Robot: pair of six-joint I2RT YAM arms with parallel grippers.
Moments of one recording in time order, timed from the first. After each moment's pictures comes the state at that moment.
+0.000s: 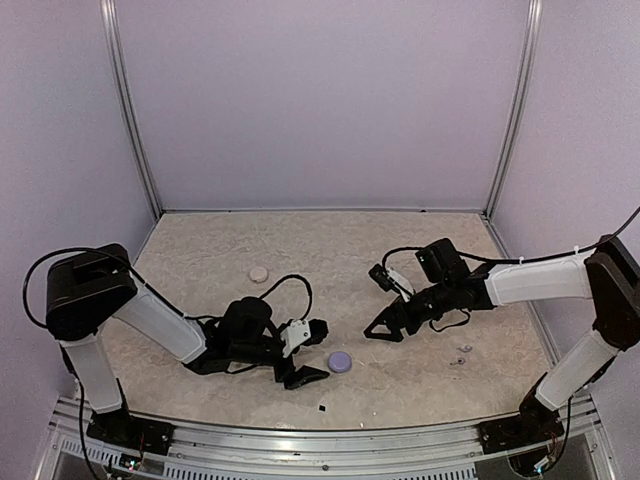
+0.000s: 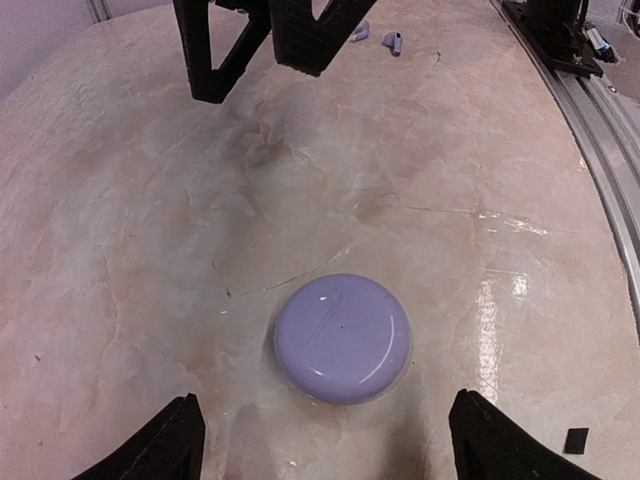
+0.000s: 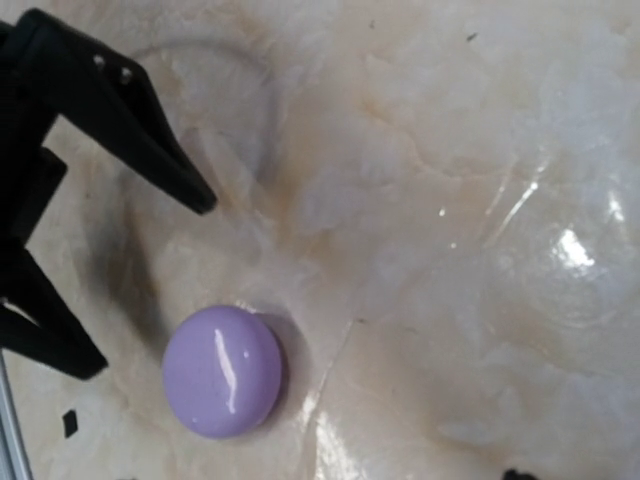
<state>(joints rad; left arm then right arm) -0.98 1.82 0.60 0.71 0.31 0.28 0.65 1.55 0.79 -0.10 -0.59 0.04</state>
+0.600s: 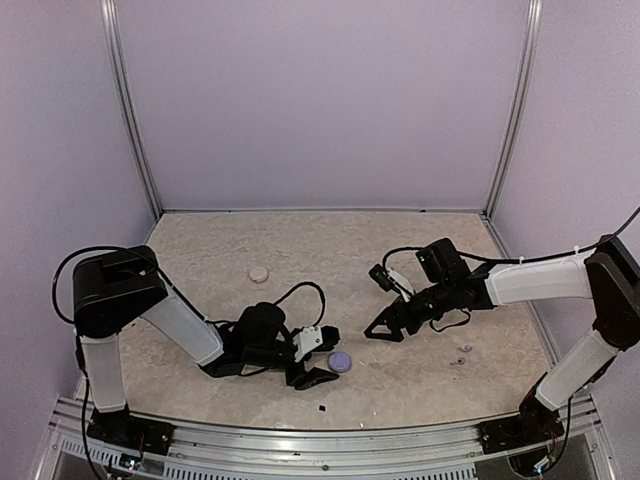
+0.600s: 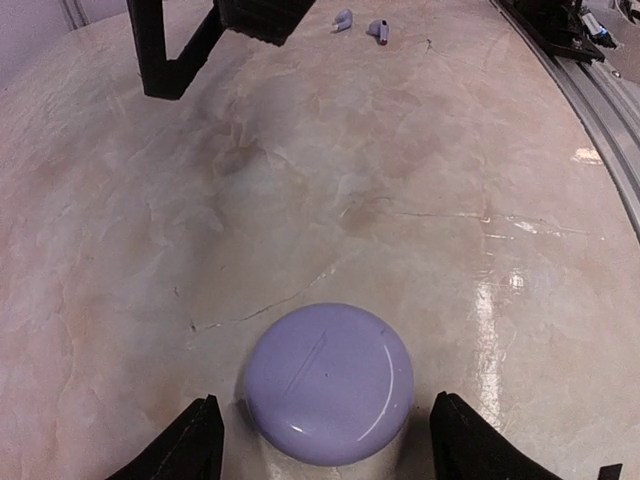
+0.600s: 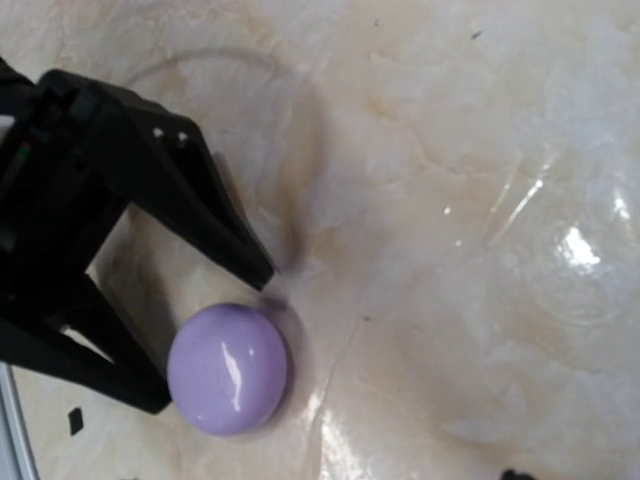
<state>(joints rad) -1.00 1.97 0.68 0.78 0.33 0.30 0.64 1.55 0.79 -0.11 -0.60 0.04</state>
